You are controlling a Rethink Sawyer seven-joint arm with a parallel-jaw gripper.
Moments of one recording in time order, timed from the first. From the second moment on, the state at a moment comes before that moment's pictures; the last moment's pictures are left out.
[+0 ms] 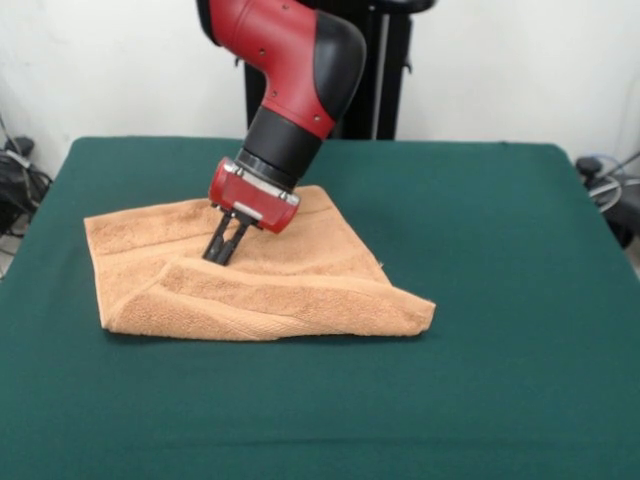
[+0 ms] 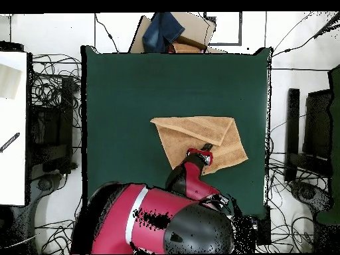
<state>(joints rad) -0.15 -0.21 -0.29 1.92 0.19 -0.72 1.41</state>
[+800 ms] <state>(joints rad) -0.13 -0.22 -0.29 1.91 0.28 -0.62 1.41</state>
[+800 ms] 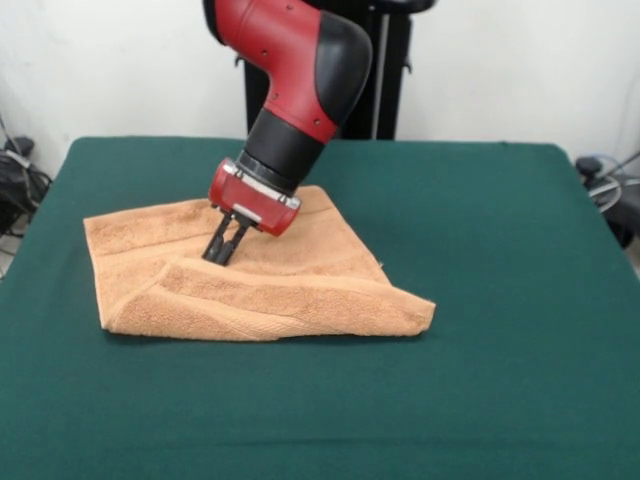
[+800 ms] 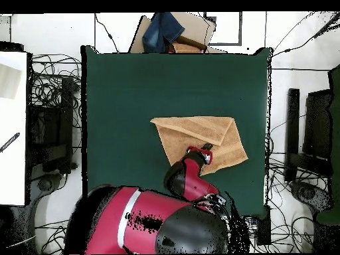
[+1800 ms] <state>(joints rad) -0.13 -0.24 -0.30 1.89 0.27 -0.56 1.41</state>
